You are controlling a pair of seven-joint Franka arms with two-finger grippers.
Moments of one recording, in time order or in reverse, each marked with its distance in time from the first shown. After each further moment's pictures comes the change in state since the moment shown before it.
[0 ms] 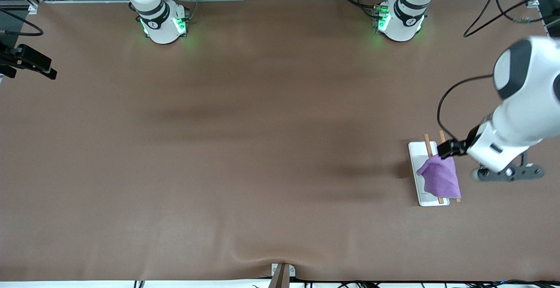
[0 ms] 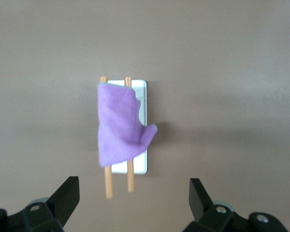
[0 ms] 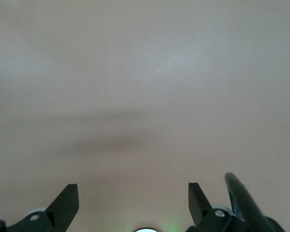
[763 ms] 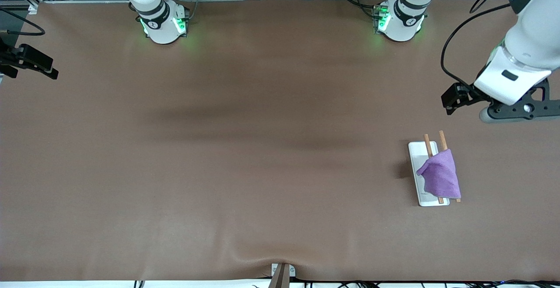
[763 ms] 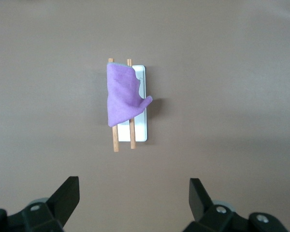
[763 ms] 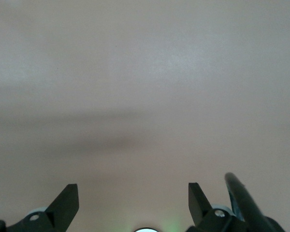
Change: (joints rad) left arm -0.007 -0.196 -0.066 -0.007 -0.005 -0.161 -0.029; right arm -0.009 0.000 0.010 0.000 0.000 0.000 0.000
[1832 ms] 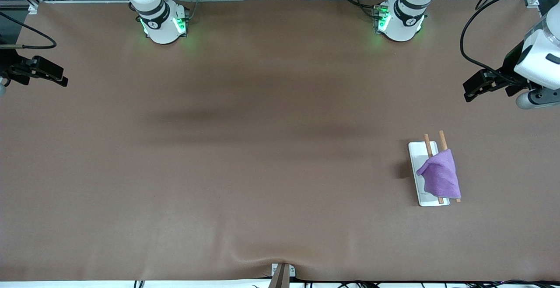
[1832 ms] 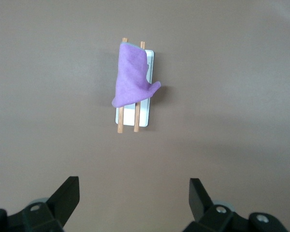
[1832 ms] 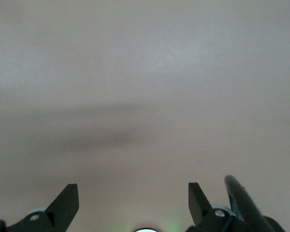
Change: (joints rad) left arm -0.073 -0.099 0.197 -0.080 -0.120 -0.024 0.001; right arm -0.005 -0.007 0.000 -0.086 -0.001 0.052 0.000
